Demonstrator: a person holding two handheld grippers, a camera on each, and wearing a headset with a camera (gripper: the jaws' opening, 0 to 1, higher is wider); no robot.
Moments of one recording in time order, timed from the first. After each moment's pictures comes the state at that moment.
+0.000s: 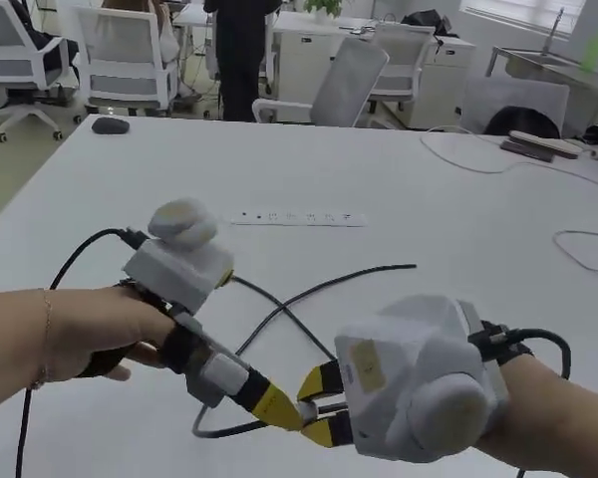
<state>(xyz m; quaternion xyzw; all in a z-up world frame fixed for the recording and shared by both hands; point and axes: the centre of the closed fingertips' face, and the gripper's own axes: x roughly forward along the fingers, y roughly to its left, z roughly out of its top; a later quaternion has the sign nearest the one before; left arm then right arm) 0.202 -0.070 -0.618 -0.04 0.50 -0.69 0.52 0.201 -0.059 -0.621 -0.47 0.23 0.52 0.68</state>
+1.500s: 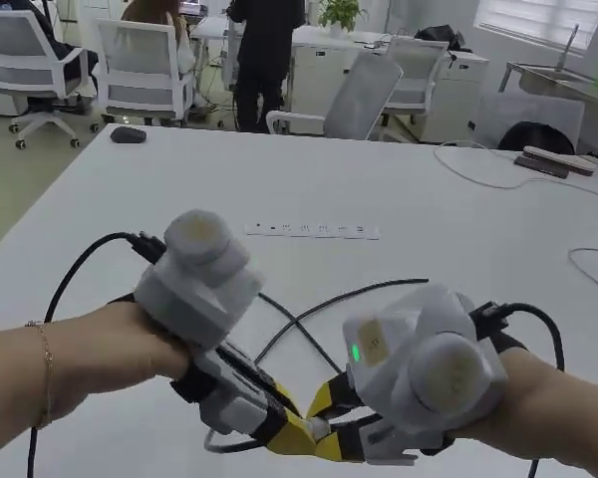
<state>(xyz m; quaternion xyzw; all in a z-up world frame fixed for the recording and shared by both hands) 0.194 -0.065 -0.613 0.02 0.46 -0.67 0.58 0.194 -0.052 -0.630 -0.42 0.27 0.55 0.67</state>
